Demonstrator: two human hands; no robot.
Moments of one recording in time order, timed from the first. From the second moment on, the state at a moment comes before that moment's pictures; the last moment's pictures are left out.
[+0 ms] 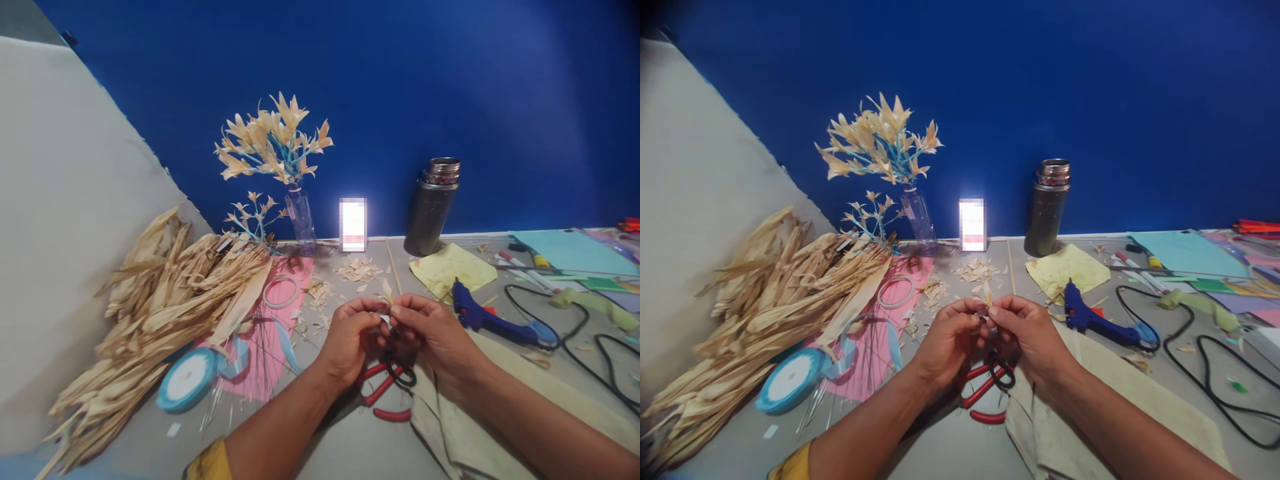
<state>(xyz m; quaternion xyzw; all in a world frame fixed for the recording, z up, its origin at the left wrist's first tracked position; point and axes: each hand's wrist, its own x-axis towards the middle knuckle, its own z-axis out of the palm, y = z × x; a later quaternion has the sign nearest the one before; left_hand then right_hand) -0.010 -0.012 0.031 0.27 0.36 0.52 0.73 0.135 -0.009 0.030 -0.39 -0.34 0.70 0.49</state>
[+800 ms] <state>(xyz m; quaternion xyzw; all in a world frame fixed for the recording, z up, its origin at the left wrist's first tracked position) -0.010 -0.013 0.031 0.27 0.41 0.49 0.72 0.141 -0.008 0.031 -0.48 -0.45 0.57 0.49</state>
